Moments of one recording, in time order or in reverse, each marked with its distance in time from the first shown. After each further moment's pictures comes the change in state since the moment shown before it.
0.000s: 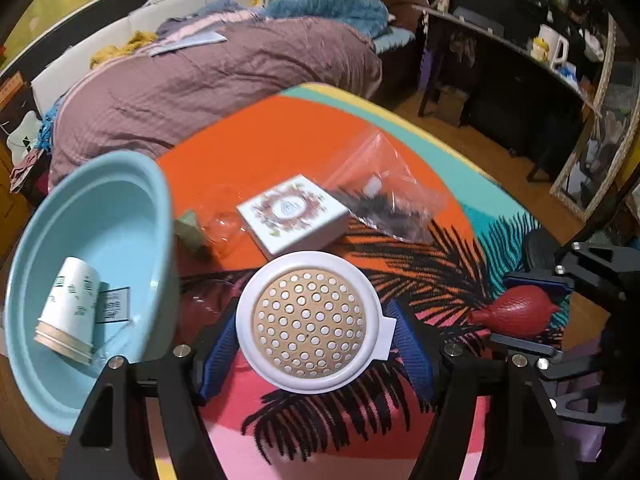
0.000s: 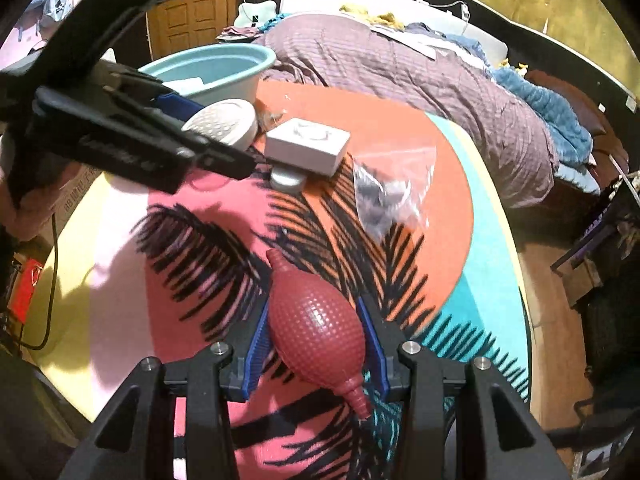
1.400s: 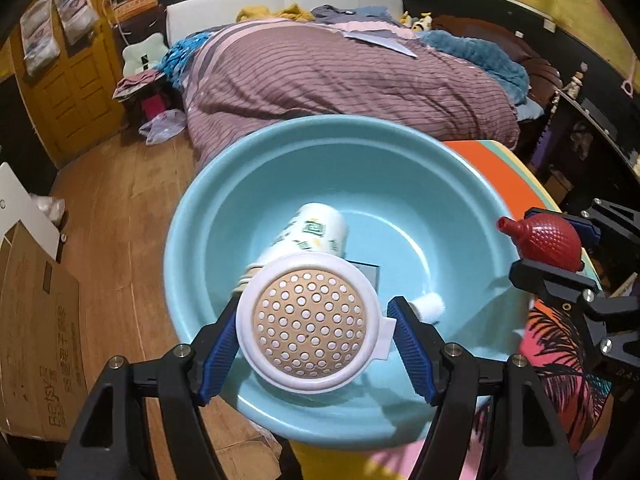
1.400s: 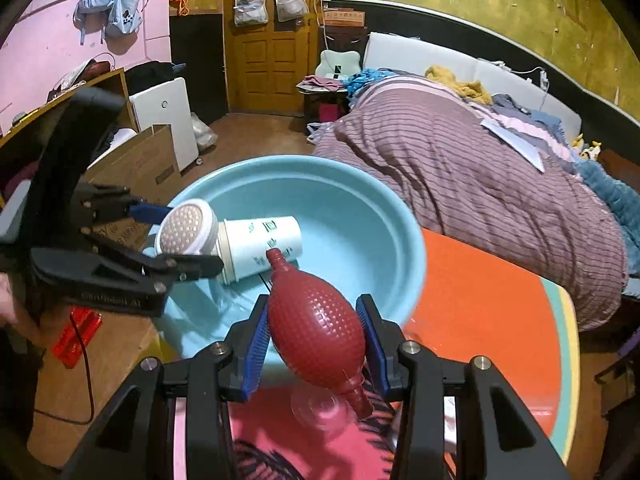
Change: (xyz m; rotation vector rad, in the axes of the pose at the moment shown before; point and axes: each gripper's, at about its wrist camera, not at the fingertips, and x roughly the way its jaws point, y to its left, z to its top) left arm -0.029 0.215 -0.050 -0.382 -0.034 0.226; right arm 0.068 0.111 0.210 -0.179 -0.166 0.228
